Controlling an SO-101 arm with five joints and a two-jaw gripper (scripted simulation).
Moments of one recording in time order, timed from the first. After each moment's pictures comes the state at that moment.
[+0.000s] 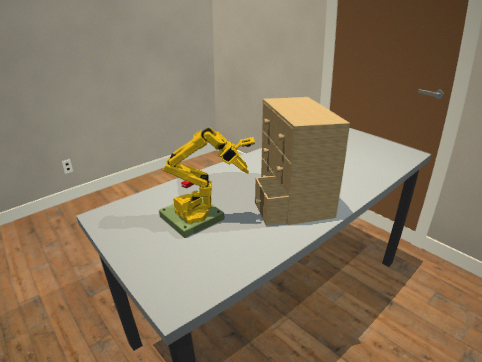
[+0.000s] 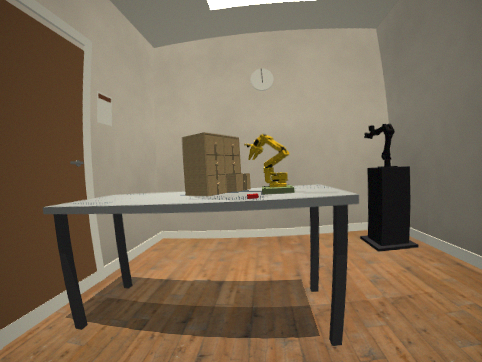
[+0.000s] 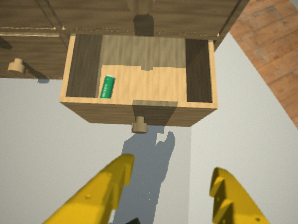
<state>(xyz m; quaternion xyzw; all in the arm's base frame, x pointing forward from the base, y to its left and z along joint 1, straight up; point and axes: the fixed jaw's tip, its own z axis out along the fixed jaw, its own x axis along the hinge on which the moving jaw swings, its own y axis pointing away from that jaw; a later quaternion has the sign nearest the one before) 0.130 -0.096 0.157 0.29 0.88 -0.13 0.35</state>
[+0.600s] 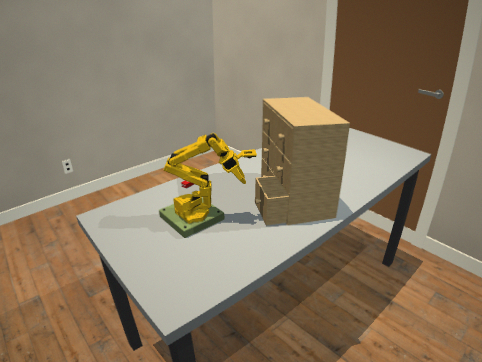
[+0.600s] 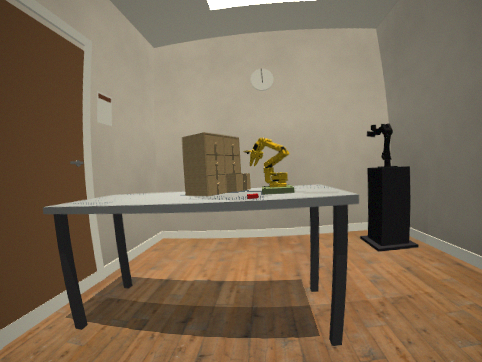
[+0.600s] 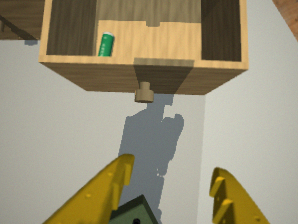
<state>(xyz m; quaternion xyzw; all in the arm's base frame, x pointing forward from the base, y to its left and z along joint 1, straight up) 0.124 -0.091 0.121 0.30 0.91 -0.11 0.28</state>
